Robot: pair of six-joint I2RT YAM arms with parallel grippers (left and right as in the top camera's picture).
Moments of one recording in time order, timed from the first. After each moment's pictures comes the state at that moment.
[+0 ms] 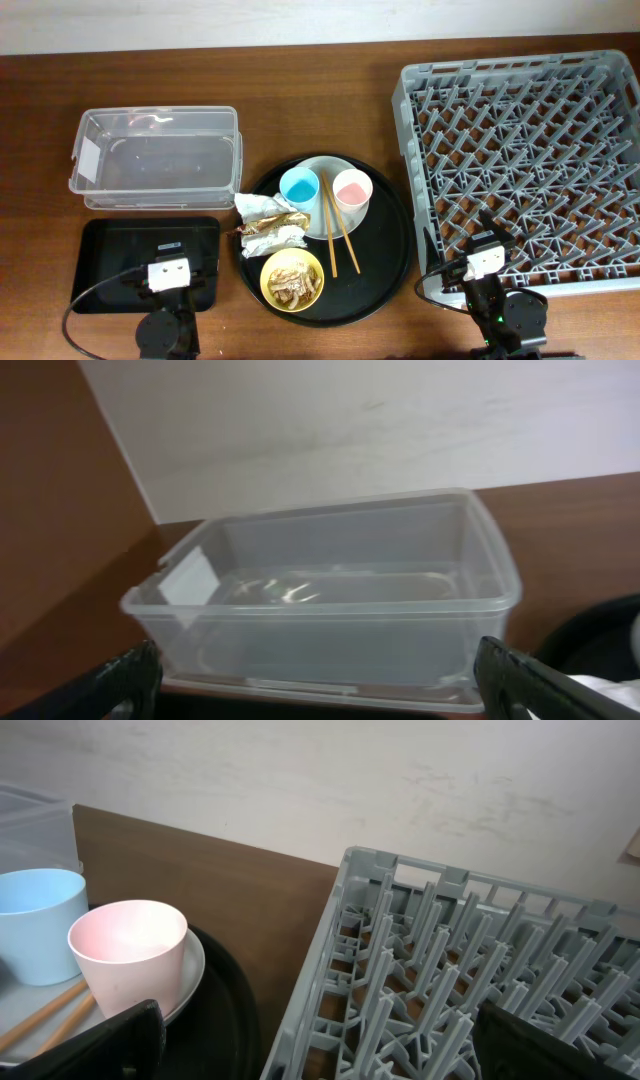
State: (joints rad) left arm -0.08 0.01 0.01 -0.06 -0.31 0.18; right arm 0.10 0.02 0.01 -0.06 -0.13 -0.16
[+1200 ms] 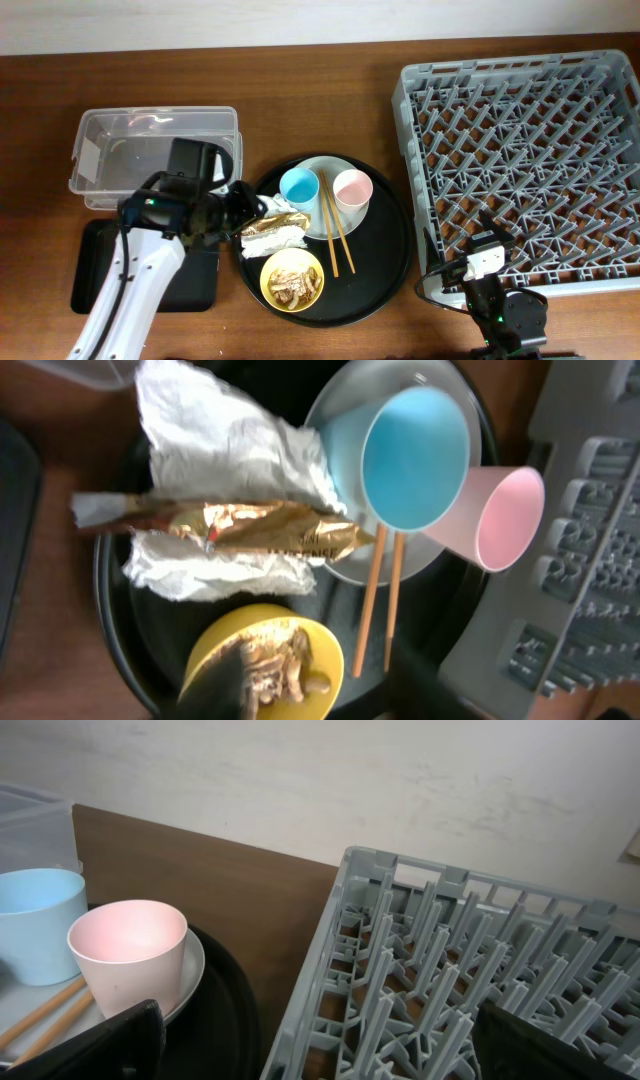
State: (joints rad) left arm -0.20 1.32 1.08 -0.93 0.33 -0.65; right arm 0.10 0.02 0.01 -0.06 -0.13 -0.16
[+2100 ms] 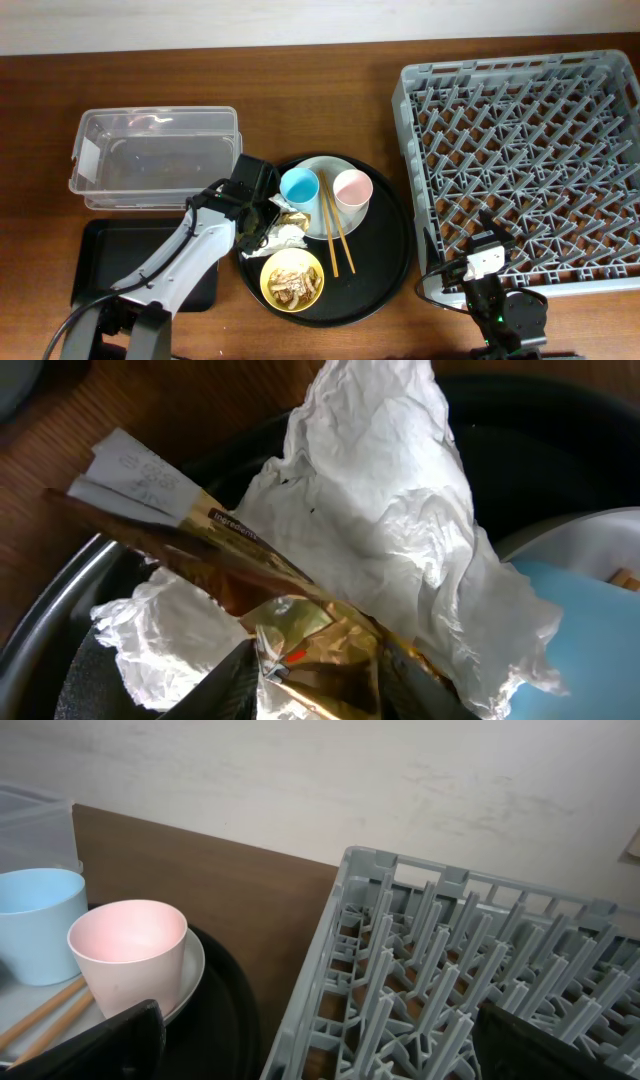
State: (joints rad) left arm -0.36 1.58 0.92 -0.63 0.01 -1.29; right arm 0.10 0.02 0.01 -0.06 -0.13 -0.16
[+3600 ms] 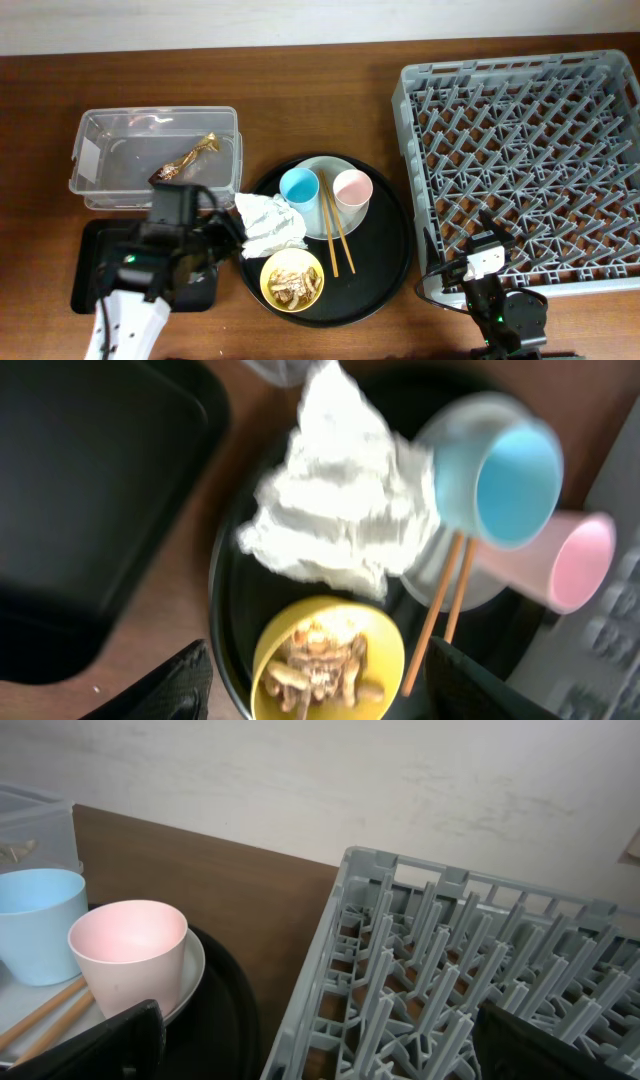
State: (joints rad) left arm -0.17 1.06 0.92 -0.98 0.14 -0.81; right arm 0.10 0.02 0.01 -0.06 -0.13 -0.16
